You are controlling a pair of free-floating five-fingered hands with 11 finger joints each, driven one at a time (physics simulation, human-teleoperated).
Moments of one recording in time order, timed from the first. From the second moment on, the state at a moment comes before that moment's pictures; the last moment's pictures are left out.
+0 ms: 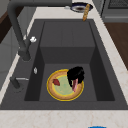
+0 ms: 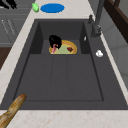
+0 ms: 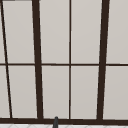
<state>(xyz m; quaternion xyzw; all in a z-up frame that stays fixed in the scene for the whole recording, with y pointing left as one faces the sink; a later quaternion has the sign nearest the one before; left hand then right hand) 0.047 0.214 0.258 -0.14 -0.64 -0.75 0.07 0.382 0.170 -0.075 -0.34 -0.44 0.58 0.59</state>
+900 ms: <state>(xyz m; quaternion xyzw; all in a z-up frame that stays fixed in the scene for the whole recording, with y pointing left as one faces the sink) 0.047 0.214 0.258 -0.14 -0.64 -0.75 0.07 0.410 0.184 -0.075 -0.33 -0.47 0.58 0.58</state>
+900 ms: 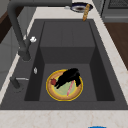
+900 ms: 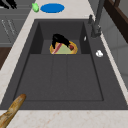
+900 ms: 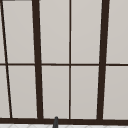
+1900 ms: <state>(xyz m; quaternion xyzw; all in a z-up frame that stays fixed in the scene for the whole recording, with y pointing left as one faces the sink) 0.047 0.214 0.258 -0.14 -0.64 -0.75 0.07 0.412 0.170 -0.016 -0.33 -0.46 0.59 0.58</state>
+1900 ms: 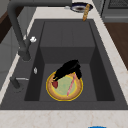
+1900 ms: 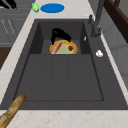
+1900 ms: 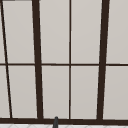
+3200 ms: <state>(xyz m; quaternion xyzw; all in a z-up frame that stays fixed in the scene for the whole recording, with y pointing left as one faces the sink) 0.047 0.214 0.258 -0.14 -0.64 -0.75 0.07 0.503 0.148 -0.085 -0.29 -0.56 0.57 0.53</state>
